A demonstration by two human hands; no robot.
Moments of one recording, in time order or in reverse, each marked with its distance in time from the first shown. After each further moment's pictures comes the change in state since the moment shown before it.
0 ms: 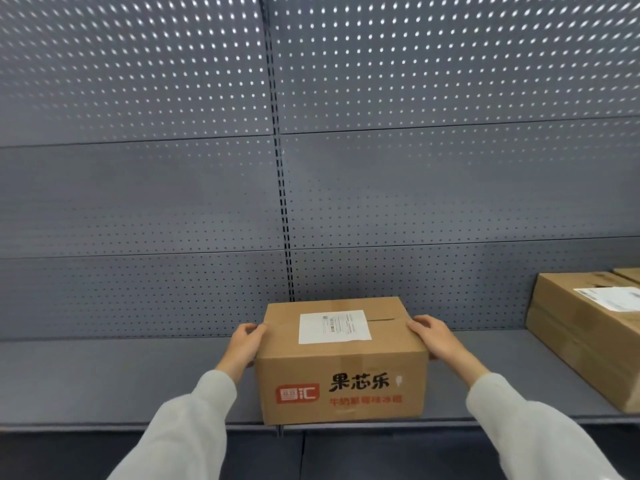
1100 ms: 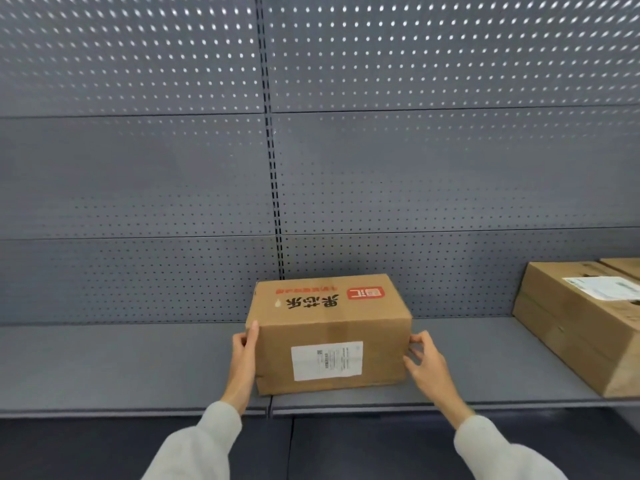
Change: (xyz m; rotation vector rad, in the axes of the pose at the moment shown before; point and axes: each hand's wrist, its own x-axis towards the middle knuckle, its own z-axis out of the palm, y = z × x) left_hand -0.032 -0.053 0.035 -0.387 -0.045 0.048; right_hand -0.040 0.076 0.038 0.051 0.092 -0.216
